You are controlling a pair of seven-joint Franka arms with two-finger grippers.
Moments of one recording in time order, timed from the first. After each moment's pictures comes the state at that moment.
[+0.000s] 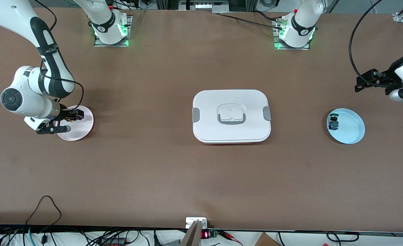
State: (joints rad) left arm 0.08 0.05 -0.06 -1.58 0.00 1.56 0.11; right arm -0.05 0.37 -0.07 -2.08 -0.04 2.26 -0.20
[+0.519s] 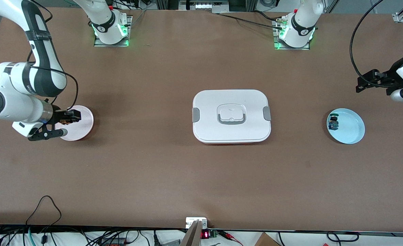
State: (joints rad) left arm 0.09 0.05 -0.06 -1.58 0.00 1.57 0.11; right arm -0.03 0.32 0.01 -1.82 -0.04 1.97 -0.21
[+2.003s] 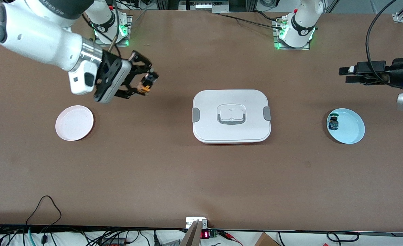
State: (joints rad) left arm 0.27 0.22 -0.05 -1.54 -0.89 1.20 0.12; right arm 0.05 0.14 0.40 -1.62 0.65 1.93 -0.52
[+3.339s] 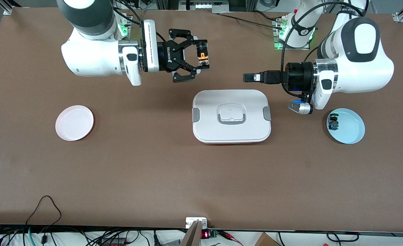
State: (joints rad) left arm 0.23 0.13 -0.51 -1.83 -1.49 1.89 -0.16; right arm 0.18 0.21 0.41 -1.71 1.50 2.07 -1.57
